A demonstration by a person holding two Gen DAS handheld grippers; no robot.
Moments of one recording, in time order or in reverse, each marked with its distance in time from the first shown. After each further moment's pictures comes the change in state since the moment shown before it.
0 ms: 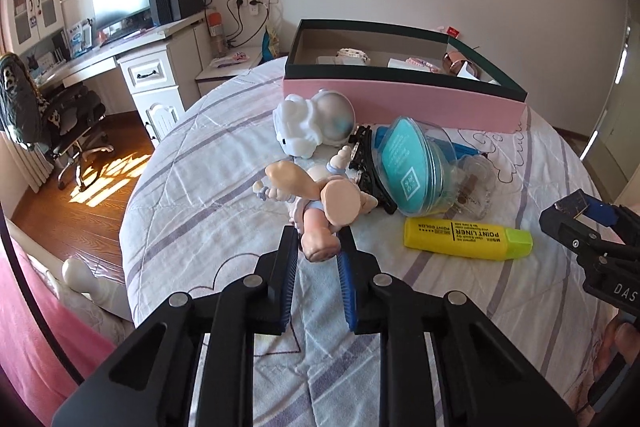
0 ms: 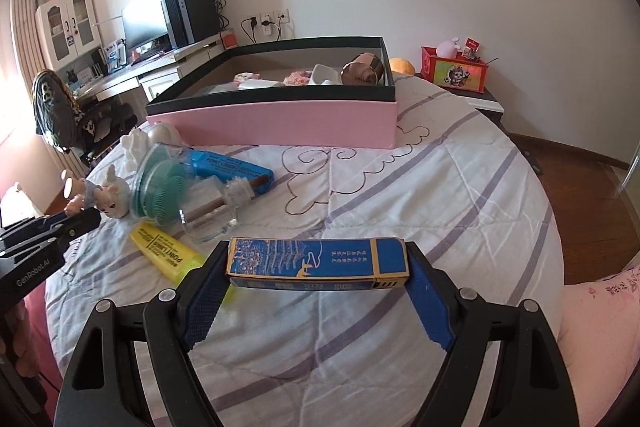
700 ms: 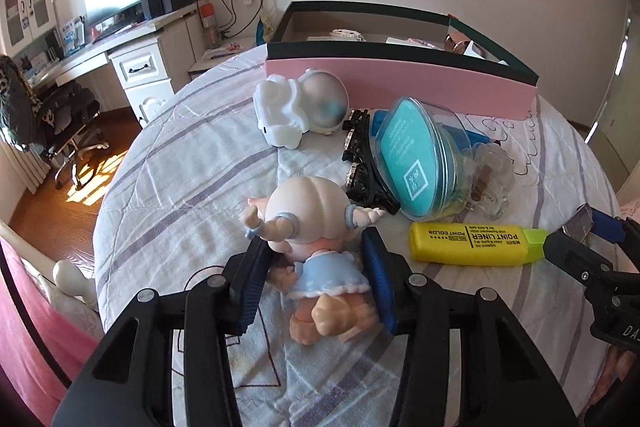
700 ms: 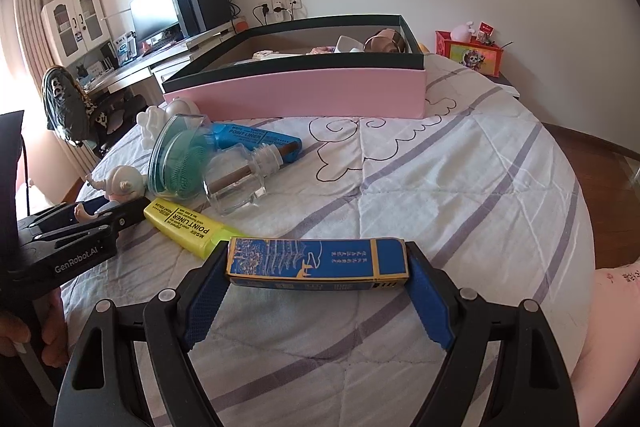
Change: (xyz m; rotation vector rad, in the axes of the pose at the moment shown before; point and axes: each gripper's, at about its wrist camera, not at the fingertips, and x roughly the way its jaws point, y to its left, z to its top) left arm 0.030 -0.015 0.003 0.024 0.025 0.014; right arm 0.012 0.010 -0.010 0.016 0.043 0.037
